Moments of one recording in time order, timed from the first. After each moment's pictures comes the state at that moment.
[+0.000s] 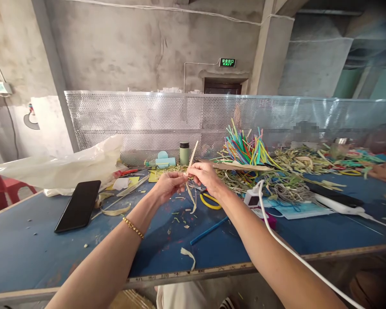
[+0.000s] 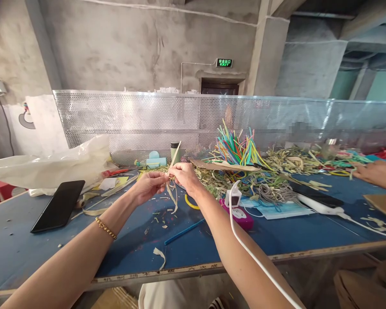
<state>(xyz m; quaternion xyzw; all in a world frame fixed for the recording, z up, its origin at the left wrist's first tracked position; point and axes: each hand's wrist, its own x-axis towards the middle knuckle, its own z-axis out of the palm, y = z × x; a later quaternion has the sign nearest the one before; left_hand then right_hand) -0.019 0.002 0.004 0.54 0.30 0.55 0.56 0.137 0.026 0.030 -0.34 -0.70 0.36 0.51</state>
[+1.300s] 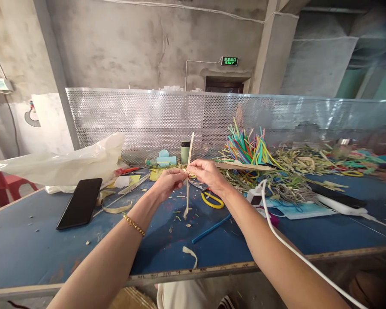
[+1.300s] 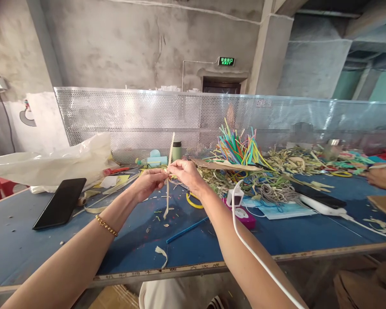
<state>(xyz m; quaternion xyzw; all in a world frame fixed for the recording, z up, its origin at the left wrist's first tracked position) -0.022 0.001 0.008 0.55 0.31 0.56 0.53 0.142 0.028 0.031 -0.25 -0.73 0.40 0.49</state>
